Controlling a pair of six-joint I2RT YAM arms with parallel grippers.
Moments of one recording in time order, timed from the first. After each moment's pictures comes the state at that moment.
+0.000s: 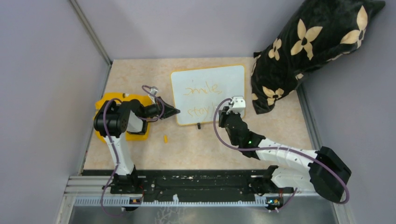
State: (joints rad) left arm -0.09 2.04 0.62 1.55 1.15 -0.71; right arm 0.90 1.11 0.51 0.36 0.67 0.37
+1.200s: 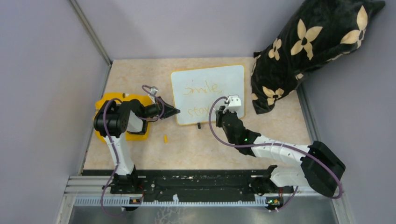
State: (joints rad) left arm -0.09 2.04 0.62 1.55 1.15 -0.71; right arm 0.89 1.20 0.55 0.37 0.63 0.38
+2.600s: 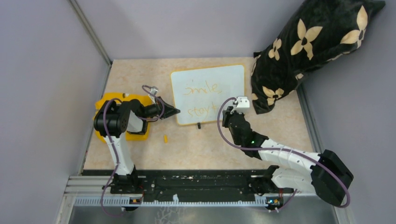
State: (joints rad) left arm -0.09 2.04 0.62 1.55 1.15 -0.71; right arm 0.85 1.07 0.49 0.31 0.66 0.40
